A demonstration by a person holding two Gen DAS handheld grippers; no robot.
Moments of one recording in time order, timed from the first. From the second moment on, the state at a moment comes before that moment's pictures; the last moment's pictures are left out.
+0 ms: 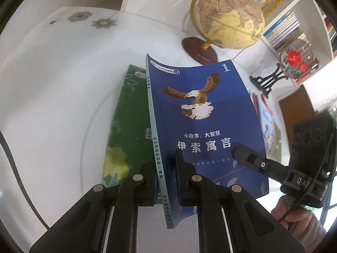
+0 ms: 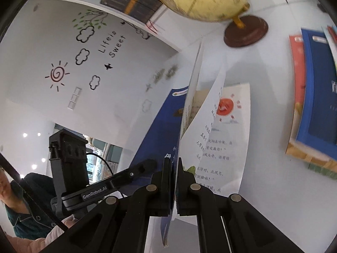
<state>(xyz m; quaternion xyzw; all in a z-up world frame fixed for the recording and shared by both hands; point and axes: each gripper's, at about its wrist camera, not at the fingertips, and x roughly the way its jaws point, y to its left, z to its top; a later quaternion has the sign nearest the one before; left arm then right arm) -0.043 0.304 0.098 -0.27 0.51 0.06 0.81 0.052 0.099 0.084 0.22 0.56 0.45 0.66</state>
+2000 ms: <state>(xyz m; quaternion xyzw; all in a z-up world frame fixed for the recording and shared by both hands) 0.005 0.256 0.090 -0.19 0.59 0.11 0.78 0.070 0.017 0.057 0.23 0.62 0.30 0.68</state>
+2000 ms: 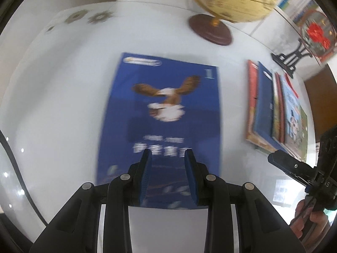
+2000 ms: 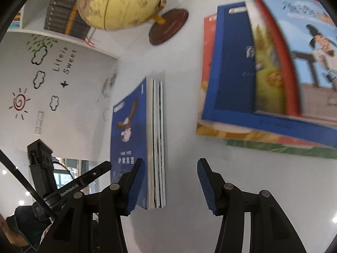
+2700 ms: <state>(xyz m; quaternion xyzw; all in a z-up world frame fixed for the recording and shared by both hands) 0.118 0.061 0.091 -0.18 0.61 -0.07 0.77 0.101 -0.201 0.070 0.29 0.56 0.20 0.75</state>
